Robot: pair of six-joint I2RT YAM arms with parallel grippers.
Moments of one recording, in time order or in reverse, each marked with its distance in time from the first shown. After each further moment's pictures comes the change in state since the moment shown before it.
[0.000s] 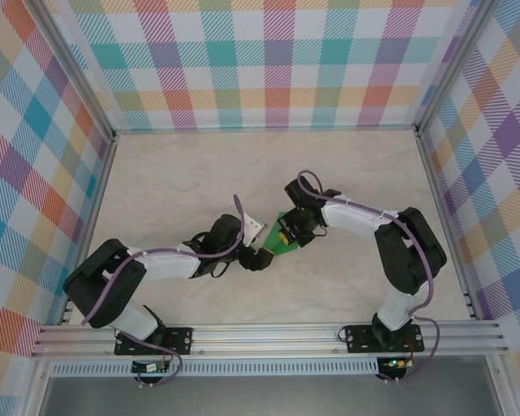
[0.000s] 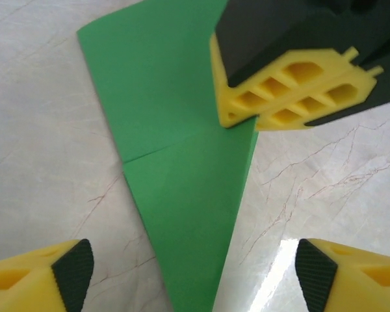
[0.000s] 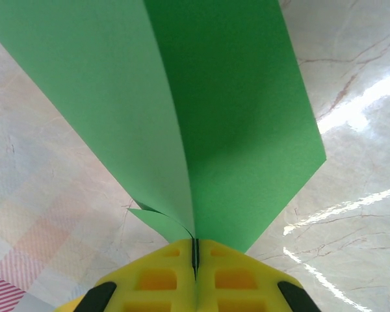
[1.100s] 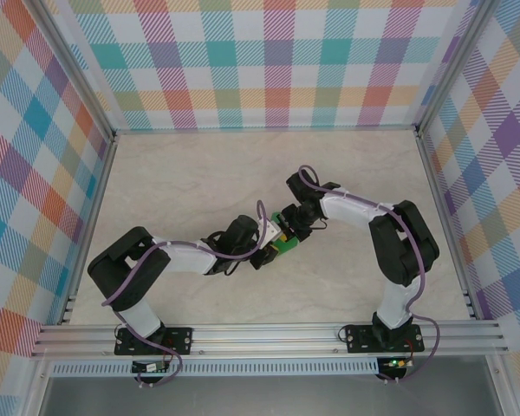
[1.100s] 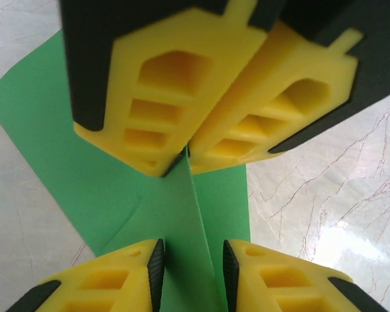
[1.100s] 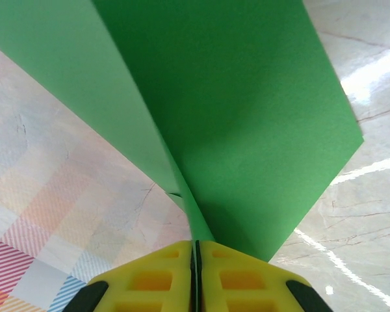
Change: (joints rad) left arm -0.059 0.153 0.092 0.049 -0.068 0.147; right arm -0.041 0.071 0.077 -0.031 -0.135 -0.069
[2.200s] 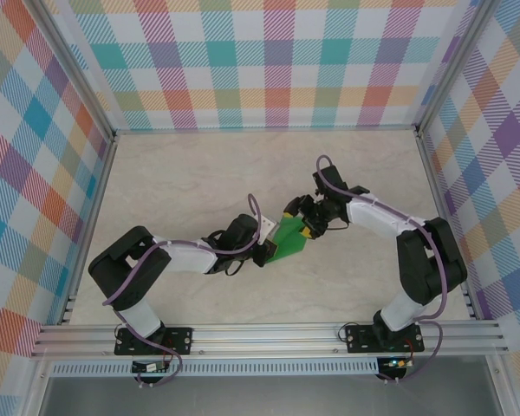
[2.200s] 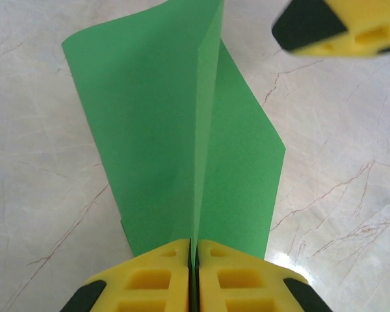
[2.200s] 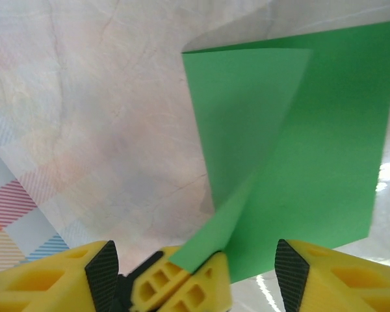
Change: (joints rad) left arm 0.002 0.006 0.014 -0.004 0.011 -0.275; right arm -0.131 -0.208 -0.189 0.171 -0.029 -0.386
